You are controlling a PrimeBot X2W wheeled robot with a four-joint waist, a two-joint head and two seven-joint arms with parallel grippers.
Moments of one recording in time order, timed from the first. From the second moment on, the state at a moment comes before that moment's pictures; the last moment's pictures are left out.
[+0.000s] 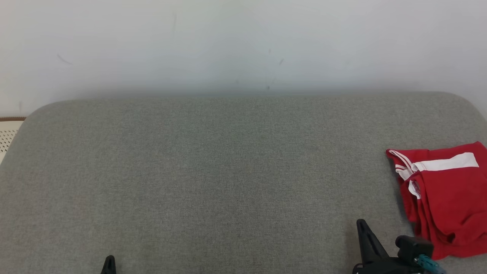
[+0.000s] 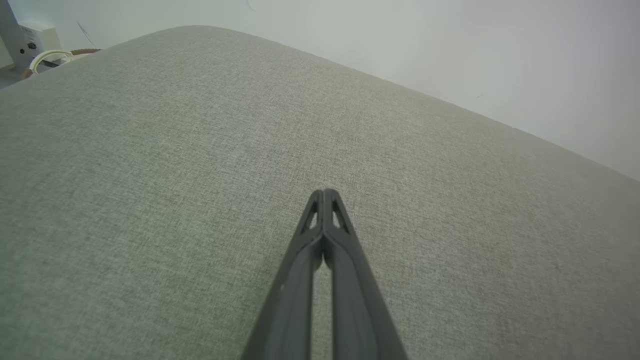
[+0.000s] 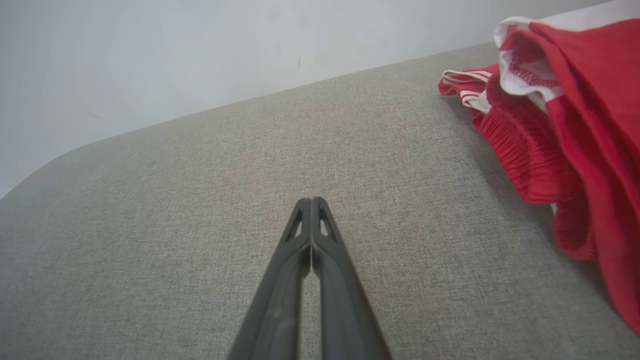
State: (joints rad) left arm -0.05 0.04 0.07 0.31 -0.28 -0.01 -0.22; right arm -0.13 -0.10 0.21 0.43 0.26 0.13 -0.23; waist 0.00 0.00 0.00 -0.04
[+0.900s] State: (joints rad) left arm -0.06 0.04 0.08 0.28 -0.72 -0.05 -0.12; right arm -0.13 -0.09 0.11 0.38 0.72 0.13 -0.11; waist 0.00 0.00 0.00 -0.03
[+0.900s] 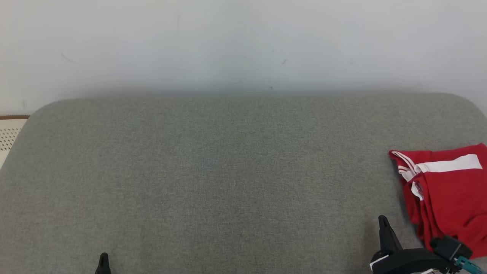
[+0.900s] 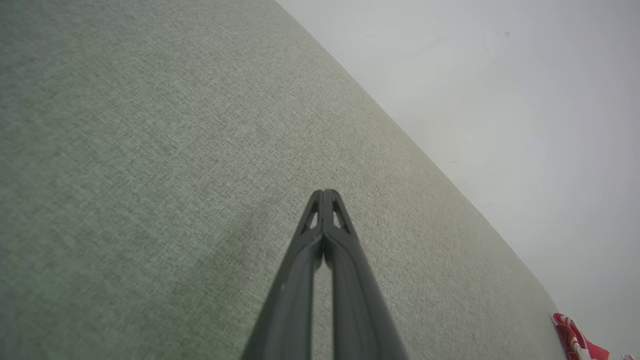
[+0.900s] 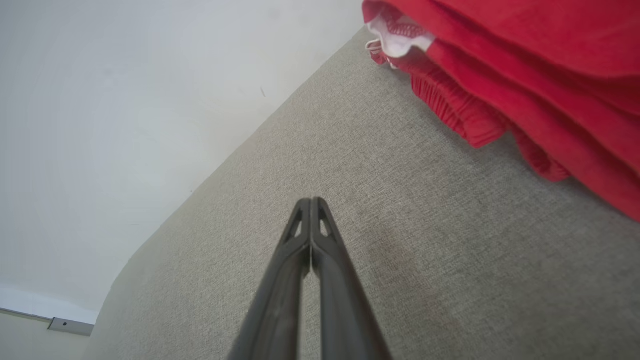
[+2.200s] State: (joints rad) left arm -0.08 0.04 0.09 0.26 -1.20 -0.09 -0.01; right arm -0.13 -0.07 -0.01 0.33 1.20 0.13 0.02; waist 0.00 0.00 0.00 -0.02
